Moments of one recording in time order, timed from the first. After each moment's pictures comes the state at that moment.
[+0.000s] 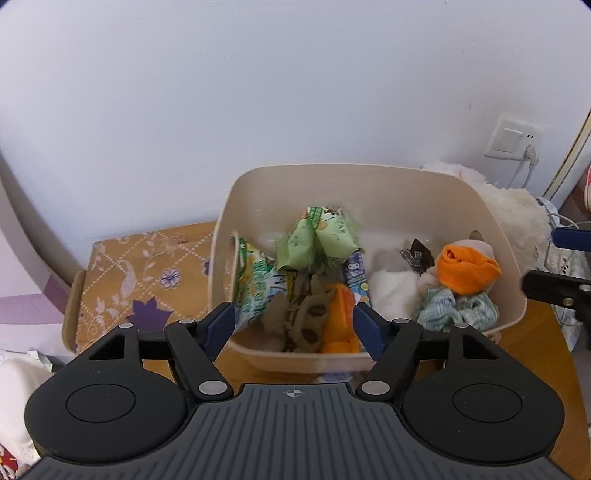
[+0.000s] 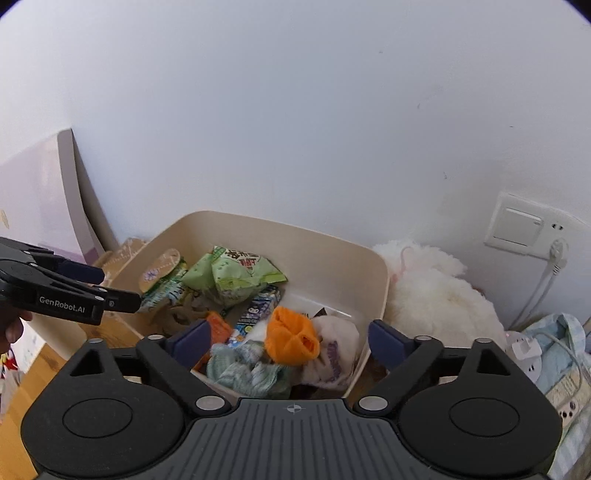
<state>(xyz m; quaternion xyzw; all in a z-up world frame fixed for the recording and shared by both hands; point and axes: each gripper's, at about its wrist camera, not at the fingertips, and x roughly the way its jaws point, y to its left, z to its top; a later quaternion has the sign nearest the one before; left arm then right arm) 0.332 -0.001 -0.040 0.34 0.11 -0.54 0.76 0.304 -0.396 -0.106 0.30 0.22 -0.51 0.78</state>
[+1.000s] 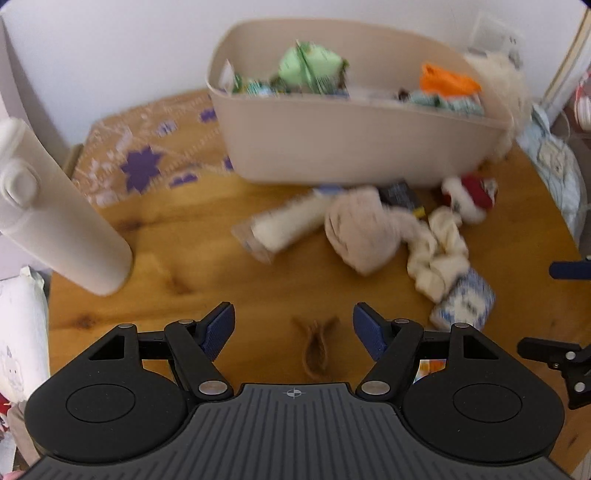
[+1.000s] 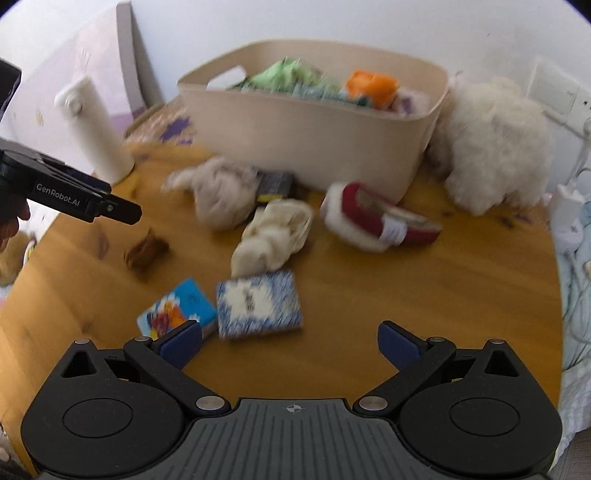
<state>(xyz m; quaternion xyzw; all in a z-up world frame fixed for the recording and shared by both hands) 0.363 0.098 -0.143 0.44 0.15 -0.59 0.67 0.332 -0.265 -0.208 0.36 0.32 -0.44 0.76</state>
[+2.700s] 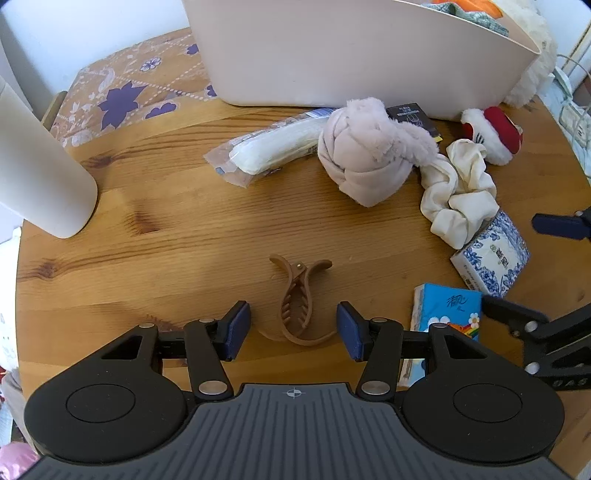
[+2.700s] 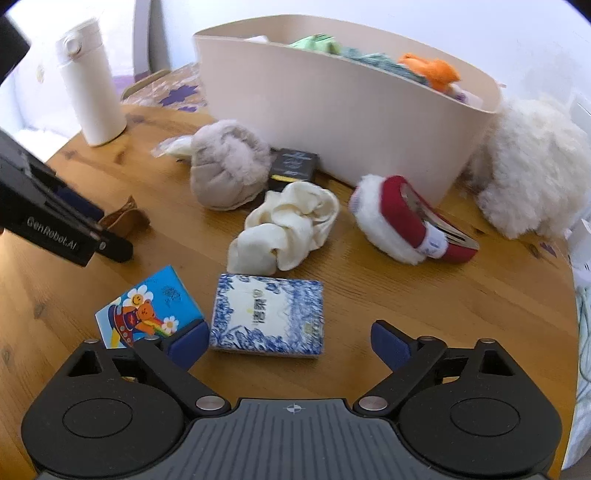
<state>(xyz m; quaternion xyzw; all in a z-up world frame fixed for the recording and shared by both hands) 0.368 0.088 -0.197 0.50 0.08 -0.69 0.52 0.375 -0.282 -0.244 0.32 0.36 -0.48 0.73</state>
